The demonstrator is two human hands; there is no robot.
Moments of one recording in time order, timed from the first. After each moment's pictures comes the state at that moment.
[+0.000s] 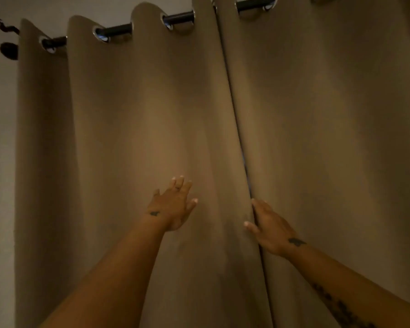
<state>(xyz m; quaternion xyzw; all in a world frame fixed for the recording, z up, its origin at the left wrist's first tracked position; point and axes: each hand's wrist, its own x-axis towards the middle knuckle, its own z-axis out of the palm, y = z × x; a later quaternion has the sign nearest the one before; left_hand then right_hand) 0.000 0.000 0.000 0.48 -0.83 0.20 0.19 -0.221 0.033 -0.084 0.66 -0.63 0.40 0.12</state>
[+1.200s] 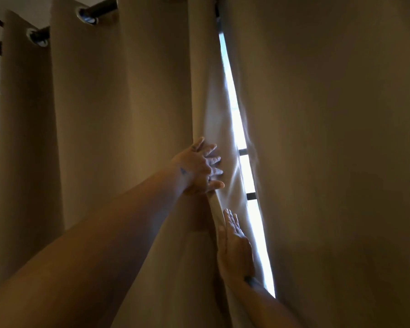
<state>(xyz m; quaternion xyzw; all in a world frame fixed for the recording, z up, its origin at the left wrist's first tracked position) -0.105 -0.115 0.080 0.39 -0.74 0.54 -0.04 -0.181 -0.143 -0.104 0.58 -0.42 0.70 0.04</state>
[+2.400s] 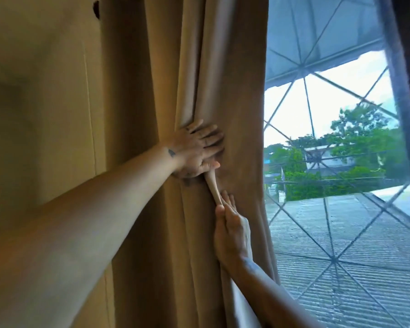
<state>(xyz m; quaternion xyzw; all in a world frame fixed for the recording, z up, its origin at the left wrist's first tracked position) 0.166 -0.225 0.085 0.49 -0.69 0.53 -0.08 0.078 -0.251 -0.088 0.67 -0.27 0.69 -0.11</state>
